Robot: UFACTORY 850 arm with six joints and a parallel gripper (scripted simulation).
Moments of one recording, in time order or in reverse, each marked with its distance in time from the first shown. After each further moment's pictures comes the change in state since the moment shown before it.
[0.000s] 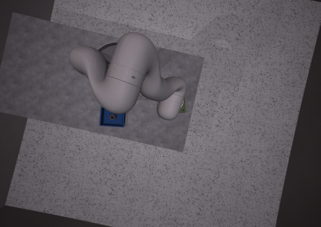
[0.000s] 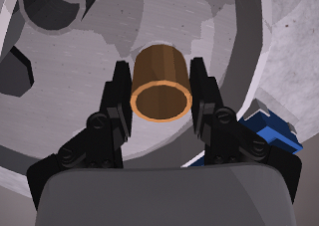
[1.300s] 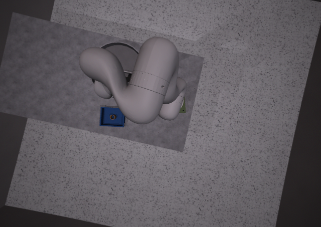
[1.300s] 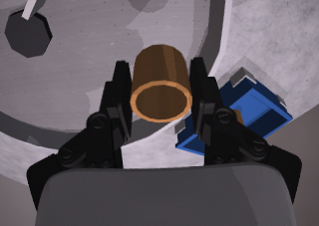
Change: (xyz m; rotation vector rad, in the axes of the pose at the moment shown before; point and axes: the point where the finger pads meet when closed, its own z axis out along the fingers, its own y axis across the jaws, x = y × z) arm -0.006 0.005 -0.062 -0.002 0.005 0.013
